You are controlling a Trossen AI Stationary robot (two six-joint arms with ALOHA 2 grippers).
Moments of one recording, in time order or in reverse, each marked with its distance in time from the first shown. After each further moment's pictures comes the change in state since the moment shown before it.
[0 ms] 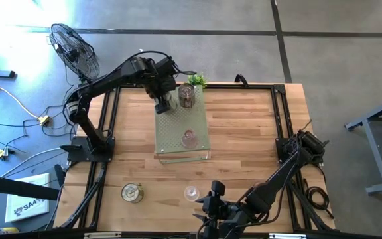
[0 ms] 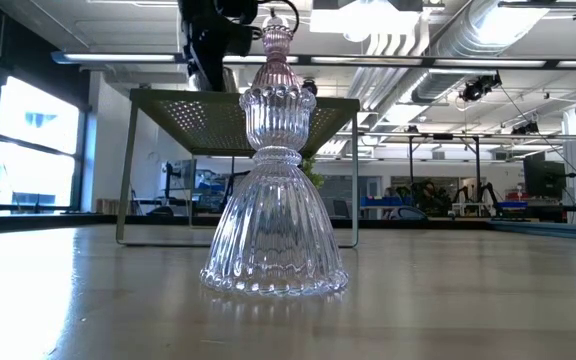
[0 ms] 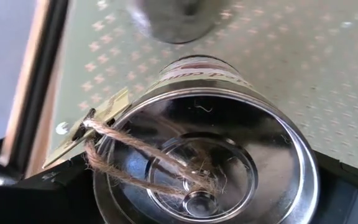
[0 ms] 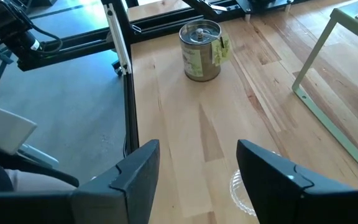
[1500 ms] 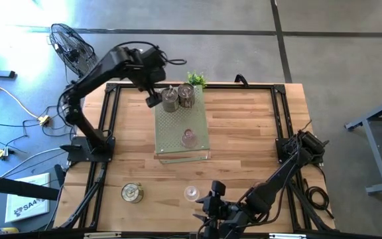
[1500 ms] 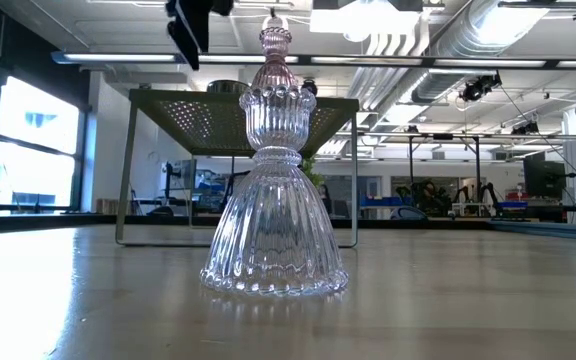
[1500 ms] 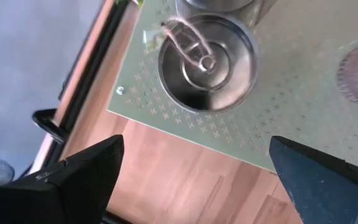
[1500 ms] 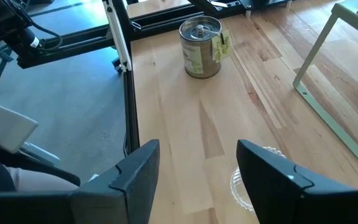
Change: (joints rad) left arm -0.001 -0.055 0.232 -0.215 -0.110 -0.112; right arm 0.002 0.000 0.000 -0.009 -0.008 0.010
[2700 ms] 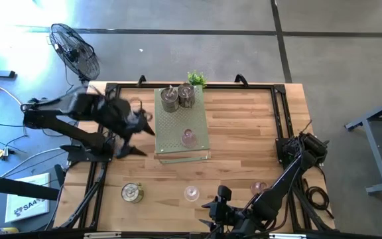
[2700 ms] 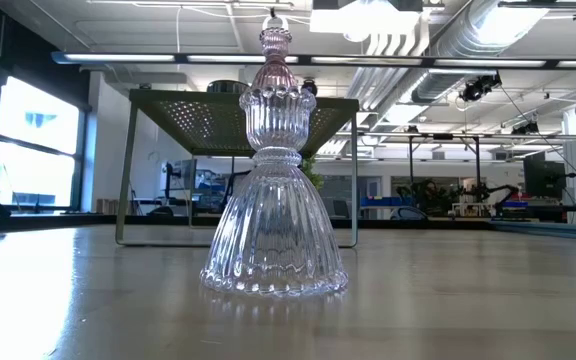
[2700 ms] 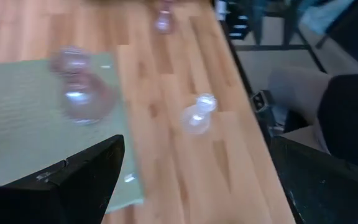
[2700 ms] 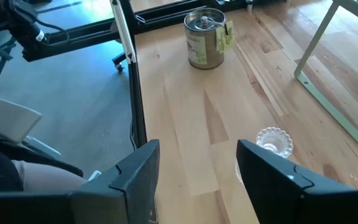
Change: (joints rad) left arm -0.635 -0.534 -0.620 0.605 0.235 -0.140; right arm 0.057 0.000 0.000 -0.045 0.047 0.061
